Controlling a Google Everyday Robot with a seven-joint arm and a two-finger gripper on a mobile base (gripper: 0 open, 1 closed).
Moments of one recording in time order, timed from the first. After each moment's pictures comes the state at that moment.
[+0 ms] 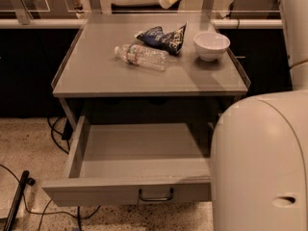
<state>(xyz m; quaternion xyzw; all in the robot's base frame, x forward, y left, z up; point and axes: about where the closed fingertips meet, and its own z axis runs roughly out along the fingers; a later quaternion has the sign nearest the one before) 0.751 -0.072 1.070 -0.52 0.73 0.06 0.43</state>
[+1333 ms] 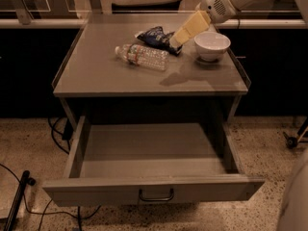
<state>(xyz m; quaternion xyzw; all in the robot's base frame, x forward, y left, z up) 0.693 -0.094 0.975 -0.48 0.77 0.17 0.37</state>
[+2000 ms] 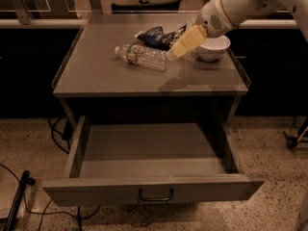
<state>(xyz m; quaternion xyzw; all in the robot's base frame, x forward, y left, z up) 0.675 -0.084 0.946 -0.49 0.77 0.19 0.35</state>
